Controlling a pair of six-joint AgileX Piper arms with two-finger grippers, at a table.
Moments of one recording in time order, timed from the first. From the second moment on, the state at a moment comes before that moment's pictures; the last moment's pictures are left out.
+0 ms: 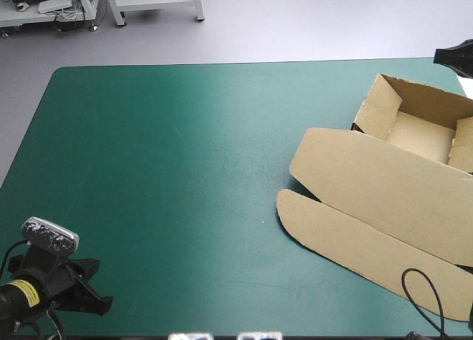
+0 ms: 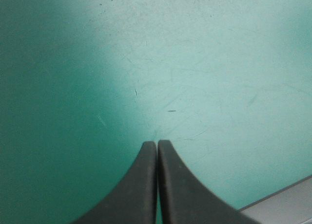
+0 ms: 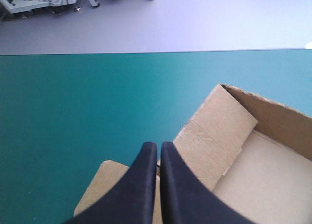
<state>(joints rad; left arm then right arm) -0.43 0.50 -0.80 0.02 1.25 -0.01 -0.43 1.50 -1.92 0.68 1.25 -0.42</state>
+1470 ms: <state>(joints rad) -0.43 0.50 -0.58 -0.05 1.10 -0.01 -0.13 0.37 -0.57 0.42 1.17 -0.47</state>
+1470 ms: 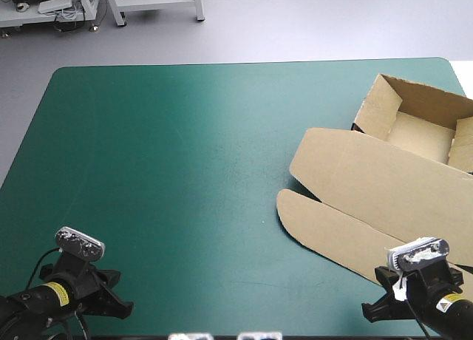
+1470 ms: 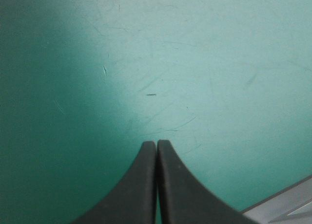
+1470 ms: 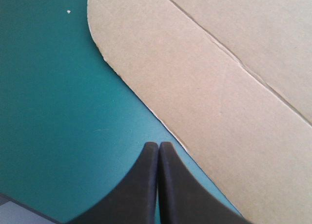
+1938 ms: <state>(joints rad) -0.43 0.50 -0.58 -0.06 1.11 -0.01 0.05 0.37 -0.53 0.32 1.13 -0.47</state>
